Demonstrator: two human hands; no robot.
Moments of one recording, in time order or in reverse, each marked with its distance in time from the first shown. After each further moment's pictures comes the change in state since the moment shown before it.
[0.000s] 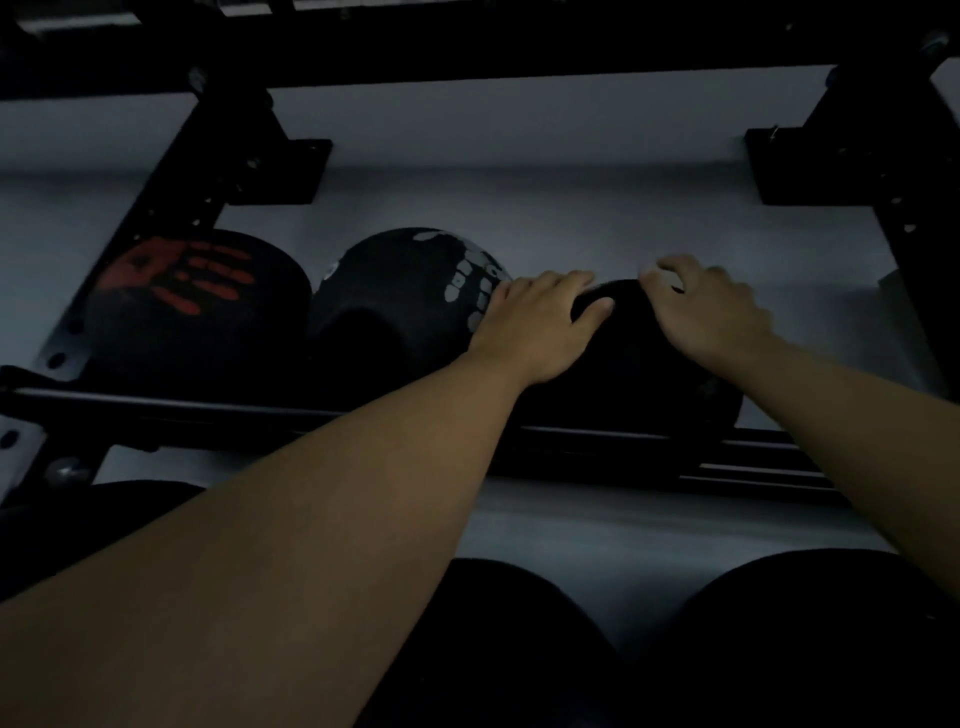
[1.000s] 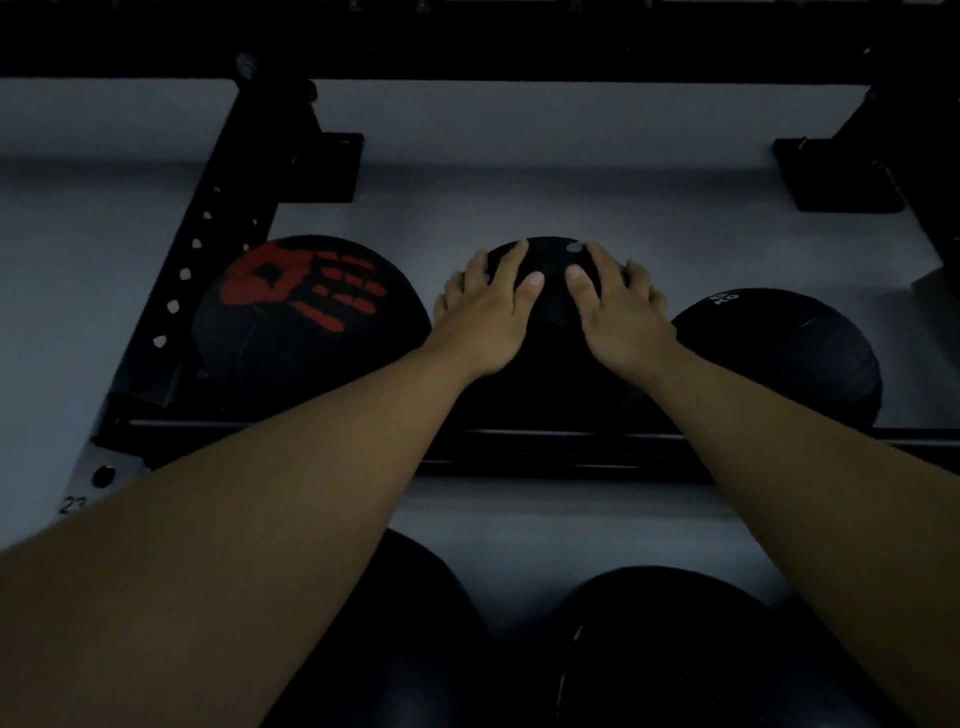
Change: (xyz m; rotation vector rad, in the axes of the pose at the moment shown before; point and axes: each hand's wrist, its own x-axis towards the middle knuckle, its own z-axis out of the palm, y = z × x) left_hand -0.043 -0.186 -0.089 -0.202 -0.025 -0.139; right_hand -0.047 -0.188 0.127 0.048 -0.060 -0.016
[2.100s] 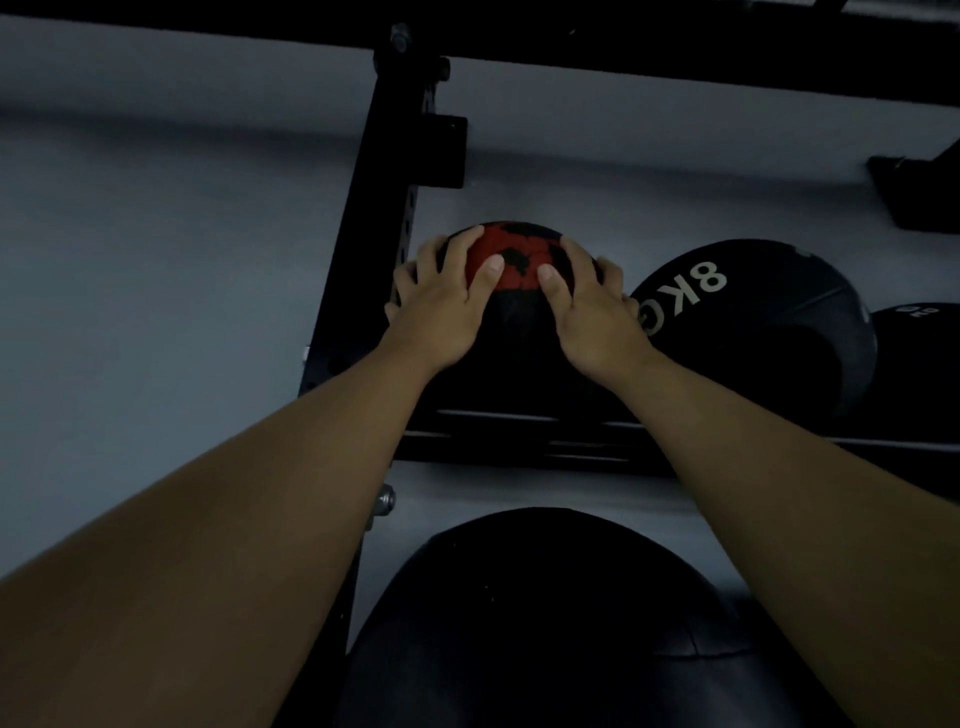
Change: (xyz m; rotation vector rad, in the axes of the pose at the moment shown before) left_hand -0.037 -0.233 -0.128 -0.178 0.169 -0.030; right_hand -0.038 -0.199 0.163 0.014 -0.016 -0.077
